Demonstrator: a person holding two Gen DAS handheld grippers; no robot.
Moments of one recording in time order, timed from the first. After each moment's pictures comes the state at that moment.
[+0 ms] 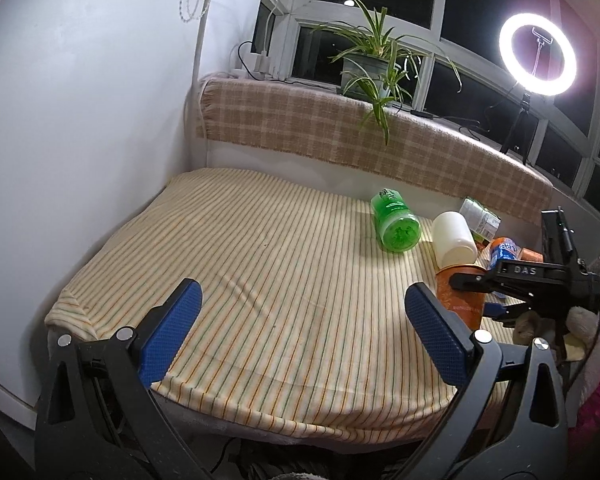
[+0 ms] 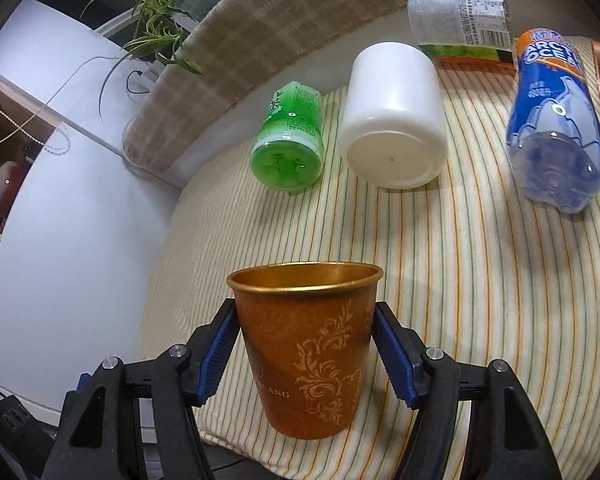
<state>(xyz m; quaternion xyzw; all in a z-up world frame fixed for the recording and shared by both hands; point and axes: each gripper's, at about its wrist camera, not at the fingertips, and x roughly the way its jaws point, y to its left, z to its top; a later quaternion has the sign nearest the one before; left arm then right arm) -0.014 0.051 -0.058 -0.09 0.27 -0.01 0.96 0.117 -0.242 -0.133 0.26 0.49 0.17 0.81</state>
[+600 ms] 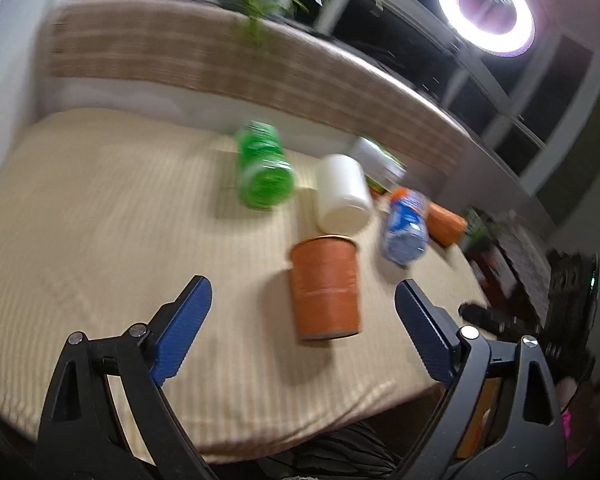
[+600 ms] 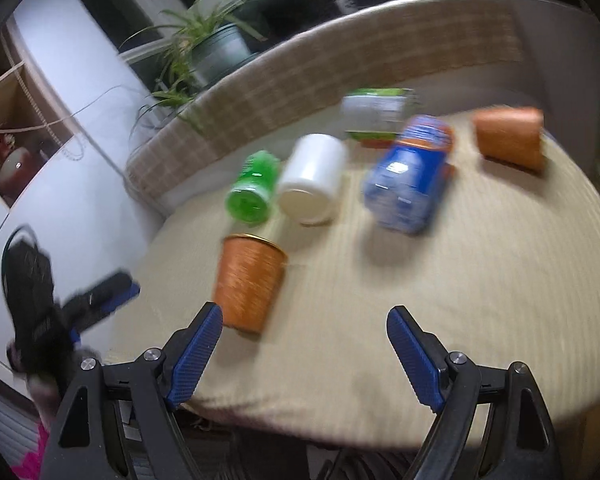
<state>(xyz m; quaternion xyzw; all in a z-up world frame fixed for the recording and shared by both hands) 0.084 -0.027 -0.062 -0.13 0.41 -0.24 0.87 0.002 -0.330 -0.086 0.21 0.40 0.10 0.88</state>
